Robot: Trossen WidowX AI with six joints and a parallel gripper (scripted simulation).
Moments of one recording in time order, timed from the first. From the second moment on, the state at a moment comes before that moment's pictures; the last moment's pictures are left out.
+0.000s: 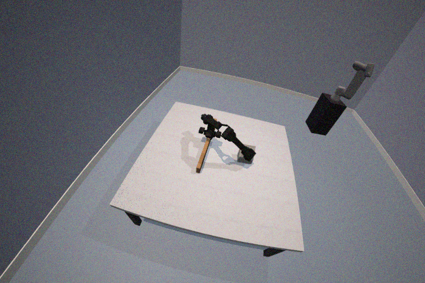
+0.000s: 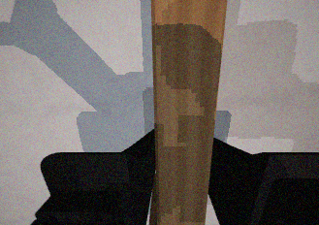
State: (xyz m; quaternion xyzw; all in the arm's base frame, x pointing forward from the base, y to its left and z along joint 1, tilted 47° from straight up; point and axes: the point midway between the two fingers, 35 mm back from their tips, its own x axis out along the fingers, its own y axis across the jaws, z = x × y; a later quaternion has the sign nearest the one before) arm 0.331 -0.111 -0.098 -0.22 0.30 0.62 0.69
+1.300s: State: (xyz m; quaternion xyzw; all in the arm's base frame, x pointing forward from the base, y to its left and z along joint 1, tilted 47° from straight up) arm 0.330 -0.114 -0.101 -0.22 0.30 0.62 0.69
